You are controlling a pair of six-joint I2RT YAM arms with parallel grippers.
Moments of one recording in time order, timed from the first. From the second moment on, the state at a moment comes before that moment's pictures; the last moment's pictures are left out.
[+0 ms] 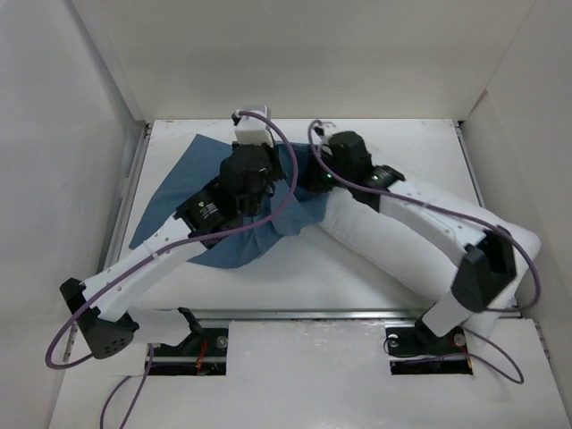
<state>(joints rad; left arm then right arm) -0.90 1.25 1.39 -0.31 -0.68 -0.33 0.63 1.52 1.31 -0.34 -0.09 0.40</state>
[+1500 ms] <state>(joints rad) -0.72 1.21 1.12 -0.51 -0.31 -0.56 0.45 1.52 1.41 -0.49 0.32 0.28</state>
